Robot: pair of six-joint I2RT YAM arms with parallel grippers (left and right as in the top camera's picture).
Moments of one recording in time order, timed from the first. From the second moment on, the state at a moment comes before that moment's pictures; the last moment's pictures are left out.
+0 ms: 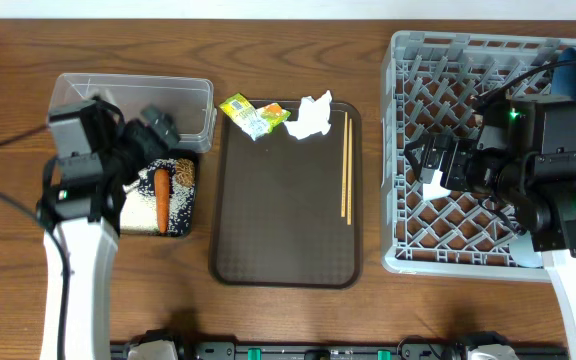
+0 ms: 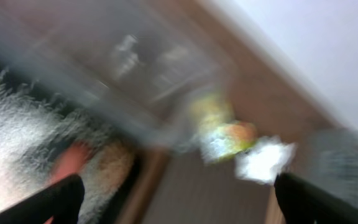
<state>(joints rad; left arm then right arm) 0.18 1.21 1.02 -0.50 0.31 -0.52 0.13 1.18 1.34 -1.05 -0.24 0.33</state>
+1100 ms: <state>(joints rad) -0.27 1.96 1.11 0.04 0.02 -0.06 0.13 1.19 1.34 -1.12 -0.24 0.33</state>
